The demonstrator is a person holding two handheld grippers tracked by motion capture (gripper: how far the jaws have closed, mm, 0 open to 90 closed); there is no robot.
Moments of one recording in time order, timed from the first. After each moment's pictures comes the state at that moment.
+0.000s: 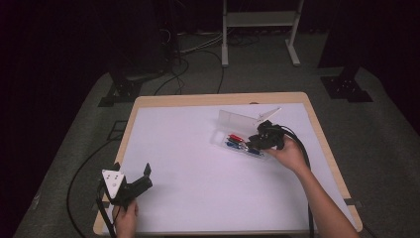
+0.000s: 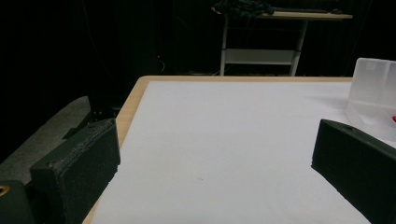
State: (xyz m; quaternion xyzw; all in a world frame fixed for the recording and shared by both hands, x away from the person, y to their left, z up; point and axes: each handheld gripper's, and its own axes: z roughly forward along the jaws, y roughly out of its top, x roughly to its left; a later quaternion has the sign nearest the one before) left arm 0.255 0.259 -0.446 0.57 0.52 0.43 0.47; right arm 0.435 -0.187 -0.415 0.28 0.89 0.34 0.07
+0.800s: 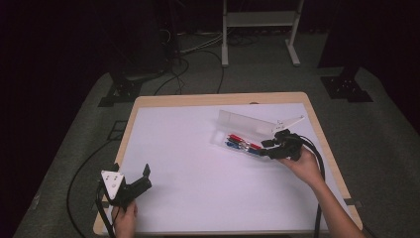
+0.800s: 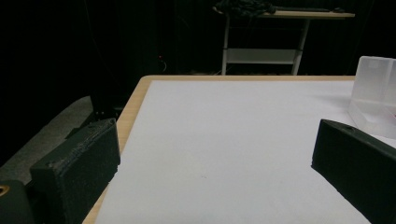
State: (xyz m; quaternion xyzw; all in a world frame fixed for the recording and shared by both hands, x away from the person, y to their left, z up) left arm 0.253 0.261 -0.447 0.57 0.53 0.43 0.46; right arm 0.392 -0.226 -0.409 0.30 0.87 0.39 0.08
